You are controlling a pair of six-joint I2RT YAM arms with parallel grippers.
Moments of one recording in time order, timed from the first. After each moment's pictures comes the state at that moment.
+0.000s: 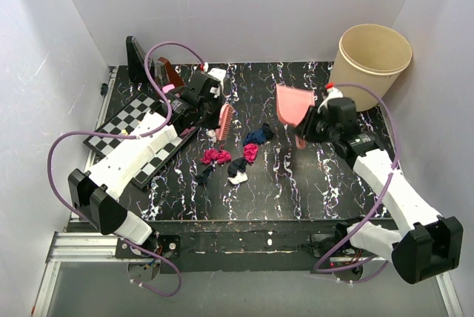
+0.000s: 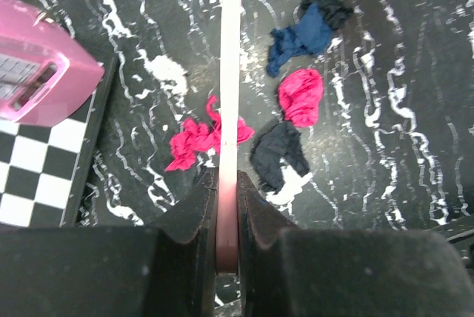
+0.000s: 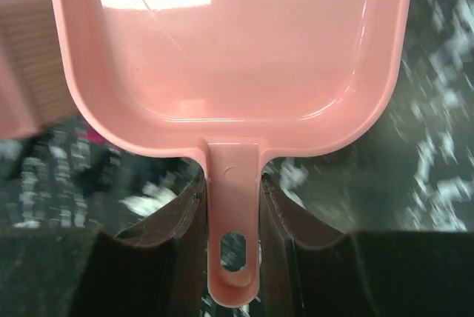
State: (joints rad) left arm -0.66 1.50 1.54 -0.88 -0.19 -0.28; right arm 0.34 1.10 0.96 -0.39 -0.17 0.47
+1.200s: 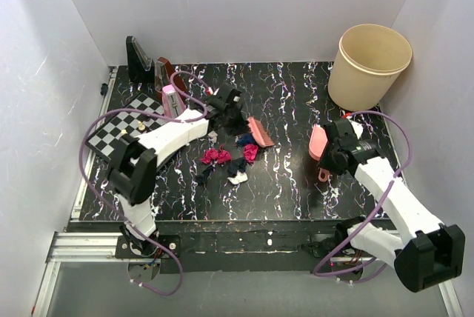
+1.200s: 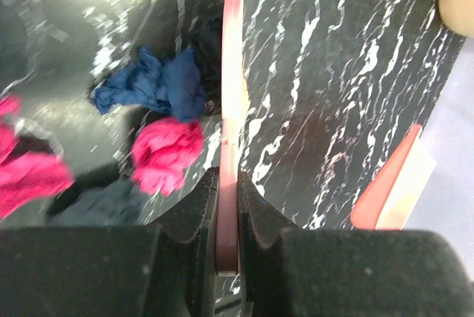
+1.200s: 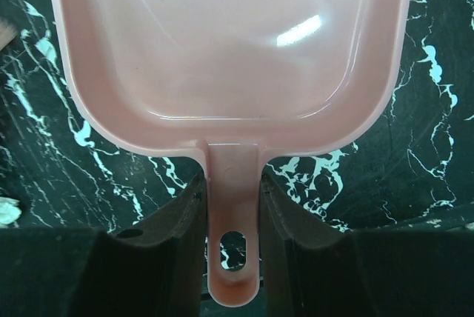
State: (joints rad) left arm -0.66 1.86 1.47 -0.46 0.01 -1.02; right arm 0.35 1.02 0.83 -0.87 0.25 0.68
